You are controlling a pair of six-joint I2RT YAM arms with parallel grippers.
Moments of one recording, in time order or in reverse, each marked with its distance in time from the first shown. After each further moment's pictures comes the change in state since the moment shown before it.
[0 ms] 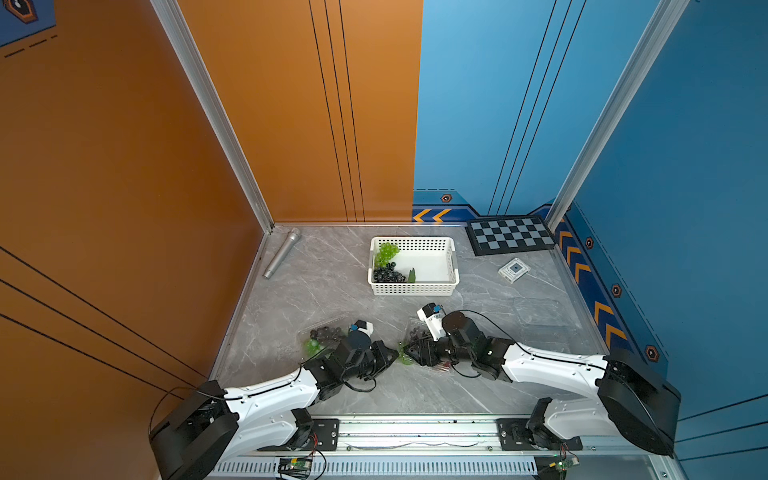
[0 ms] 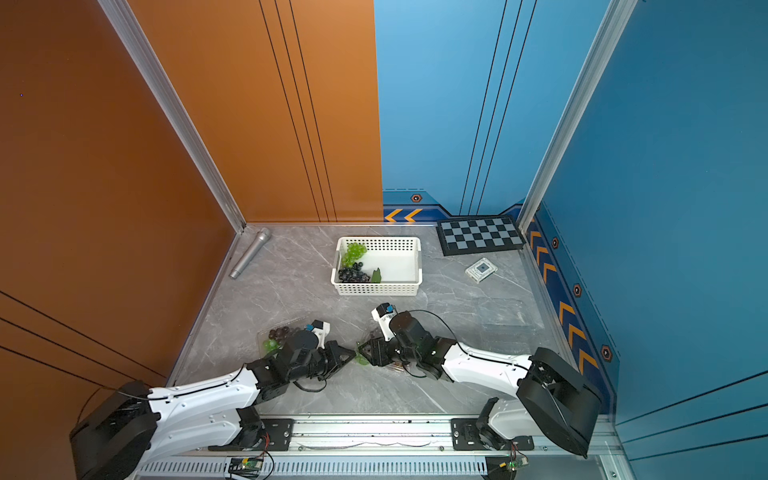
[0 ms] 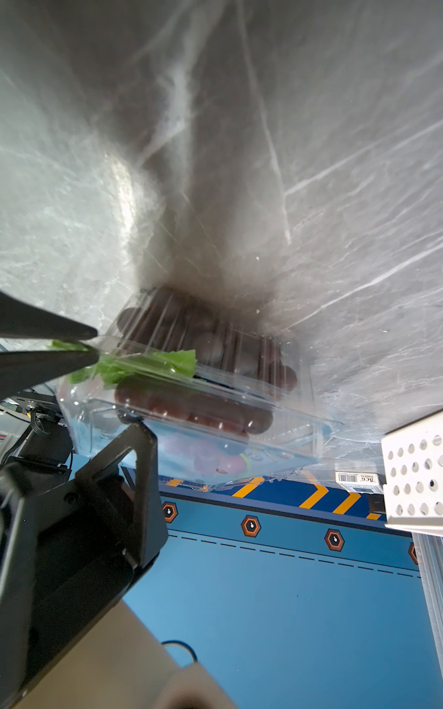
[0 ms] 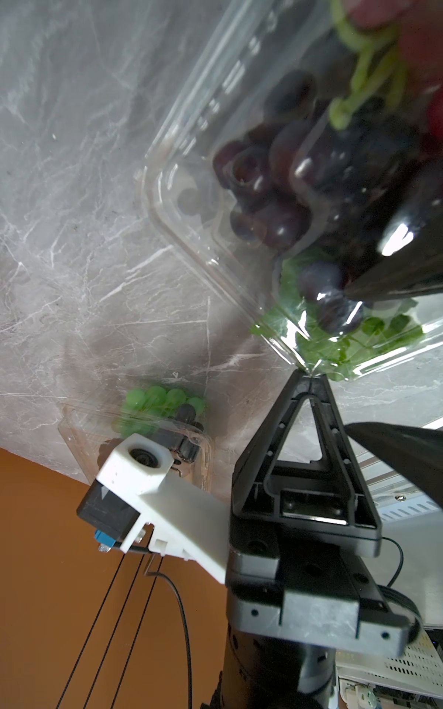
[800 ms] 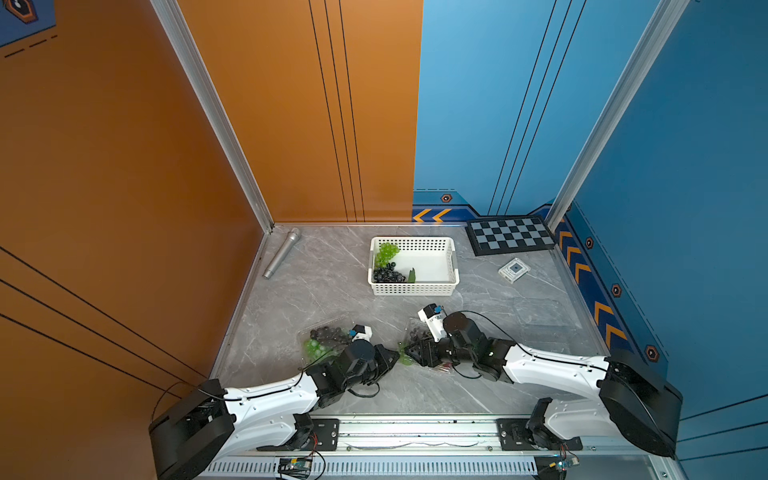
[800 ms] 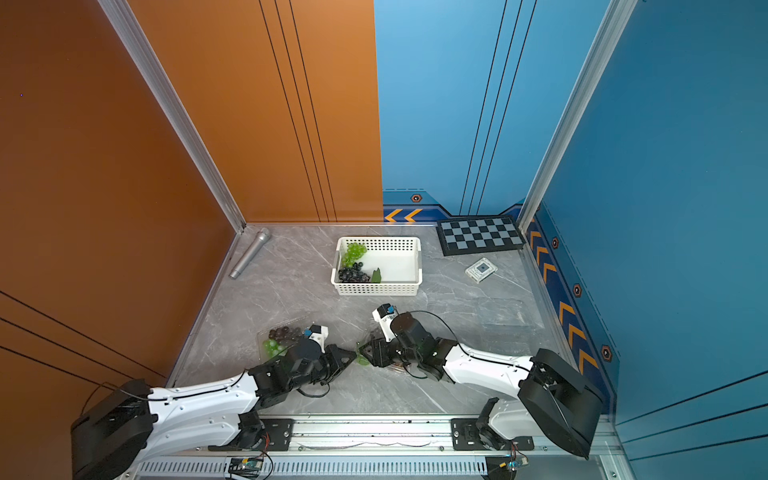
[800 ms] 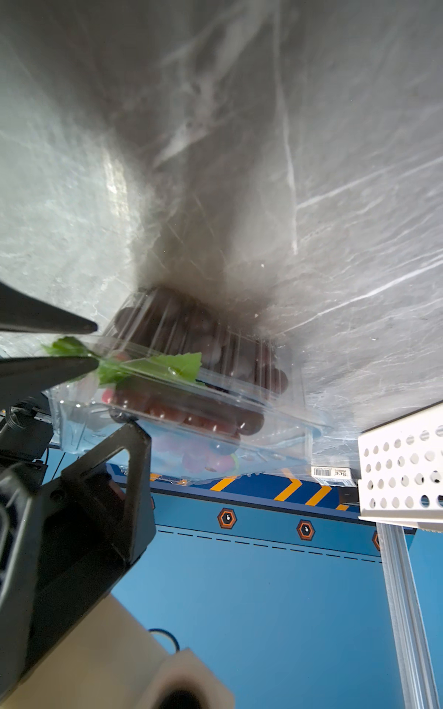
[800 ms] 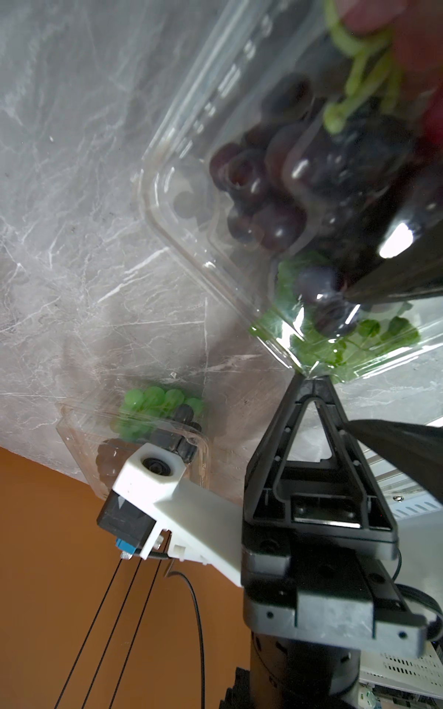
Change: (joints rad) left arm -0.104 -0.013 -0.028 0.043 -0.166 -0.116; right arm -0.003 -0.013 -0.019 0.010 0.000 0.000
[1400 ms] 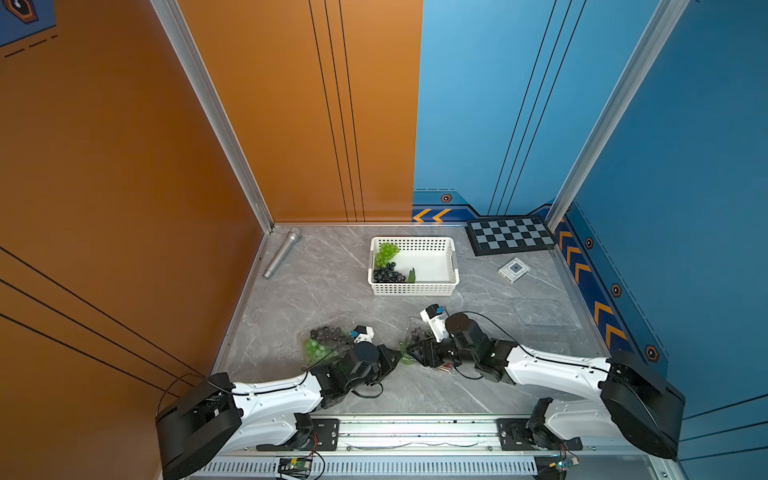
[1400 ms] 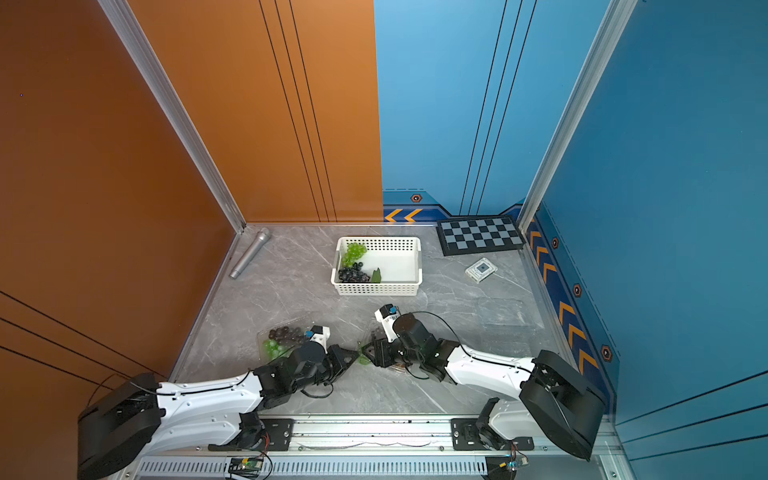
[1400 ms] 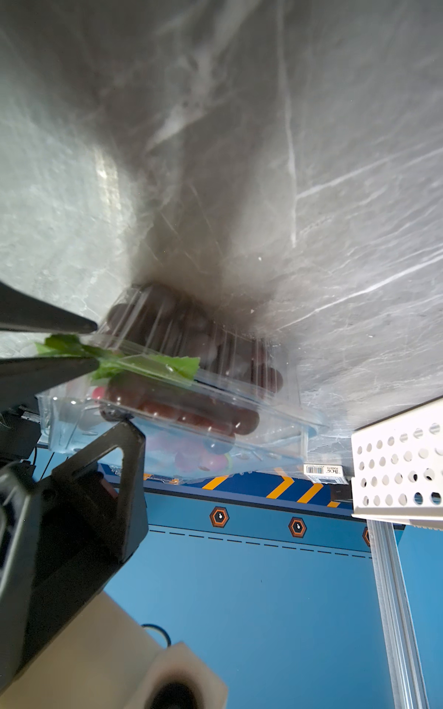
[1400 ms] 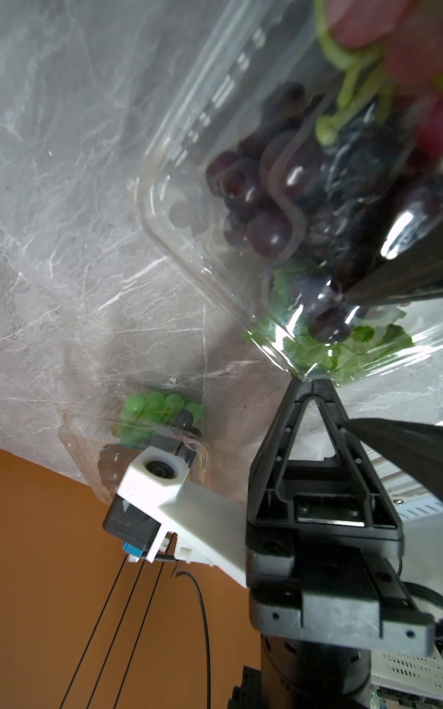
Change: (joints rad) left arm -0.036 0.054 0.003 0.056 -0.053 -0.024; right arm -0.009 -0.013 -0.021 0.011 0.000 0.003
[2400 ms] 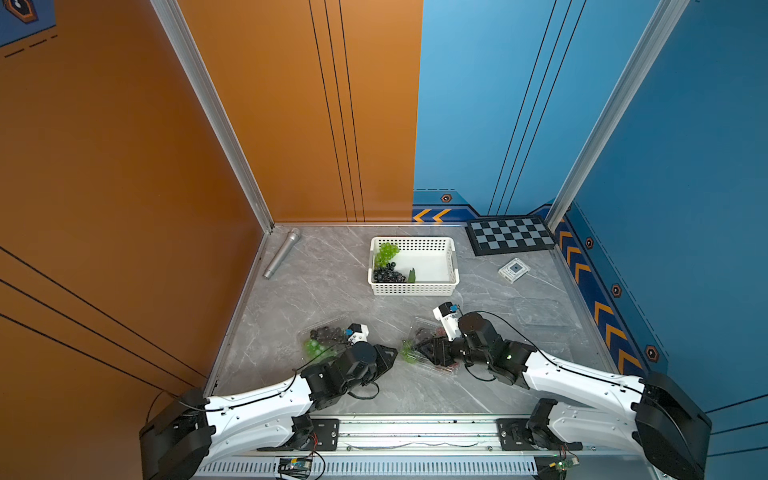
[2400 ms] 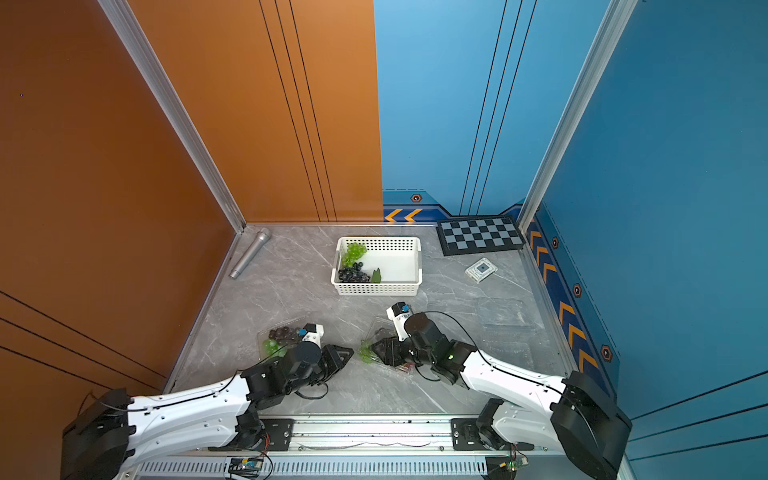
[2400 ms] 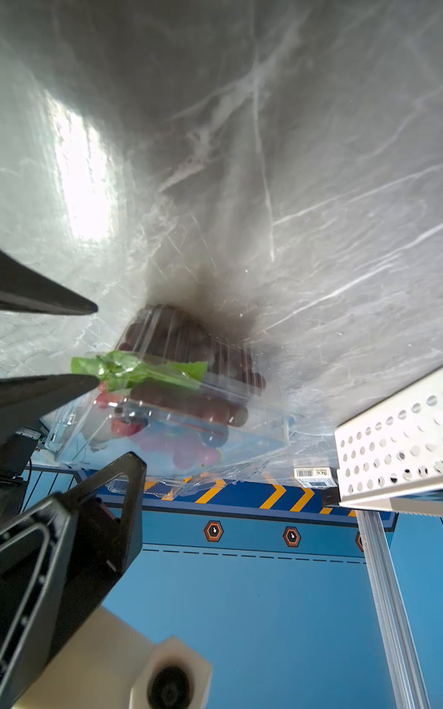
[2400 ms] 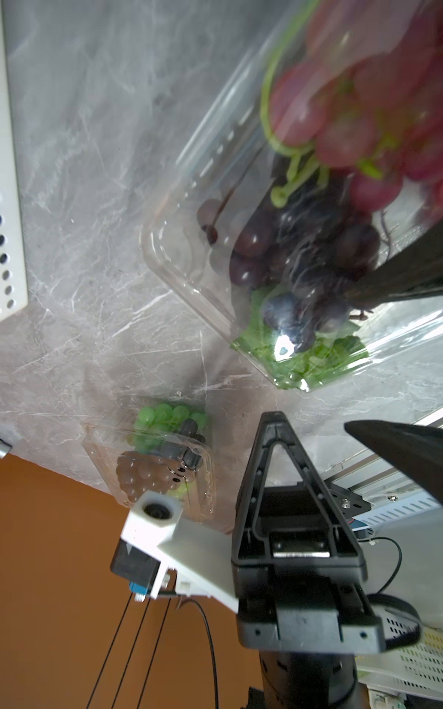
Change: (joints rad) left arm -0.019 -0.176 0.077 -0.282 -0.086 0.071; right arm -0.047 -0.197 -0.017 -0.181 0.040 0.003
